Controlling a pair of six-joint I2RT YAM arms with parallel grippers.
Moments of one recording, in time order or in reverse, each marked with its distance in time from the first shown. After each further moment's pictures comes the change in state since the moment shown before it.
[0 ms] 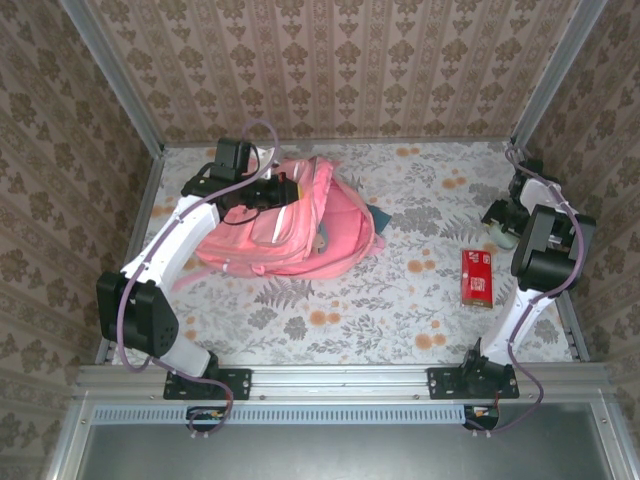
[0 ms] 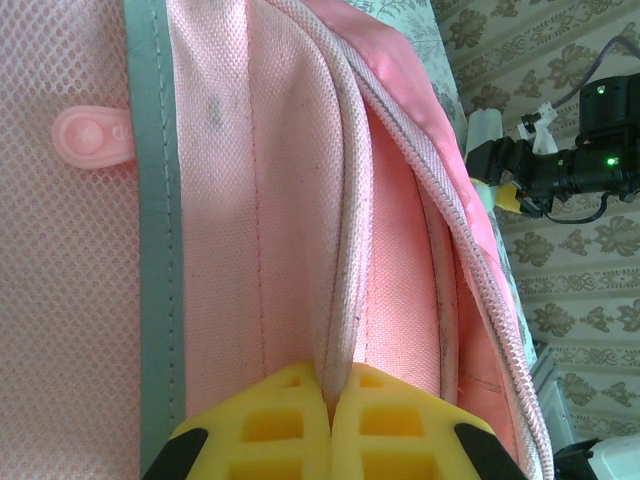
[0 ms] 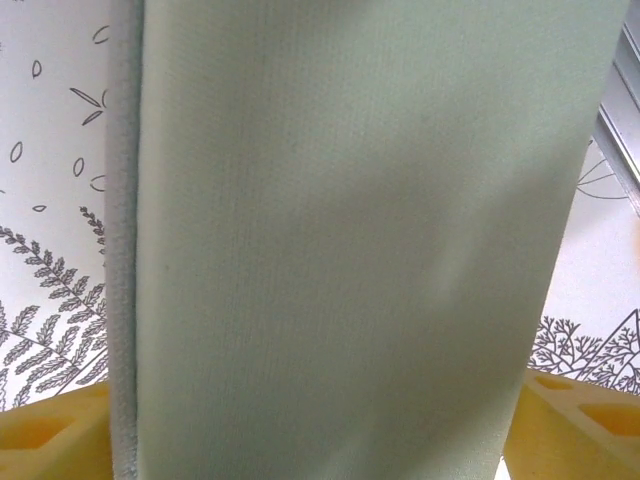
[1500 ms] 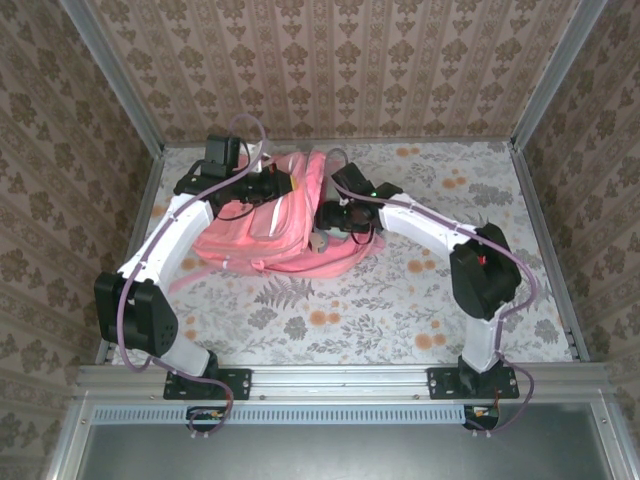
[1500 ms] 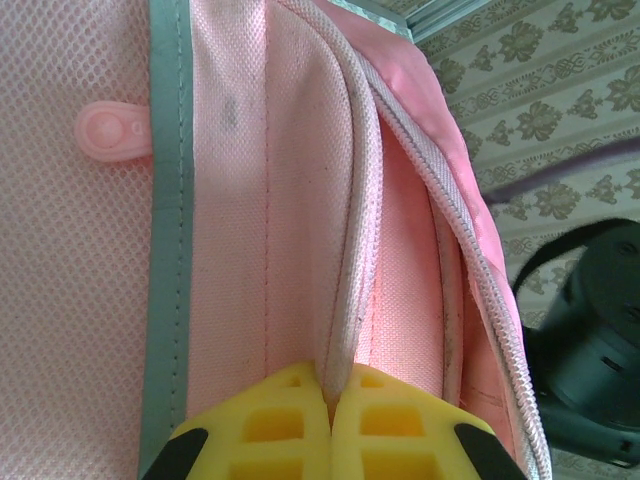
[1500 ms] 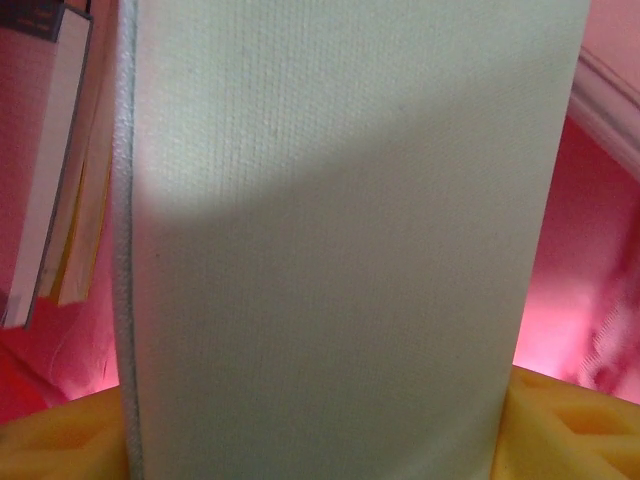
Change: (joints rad) left arm 0.058 0.000 0.008 0.043 0.048 -0.101; right arm 0.995 -0.075 0.087 0.206 -0.160 0.332
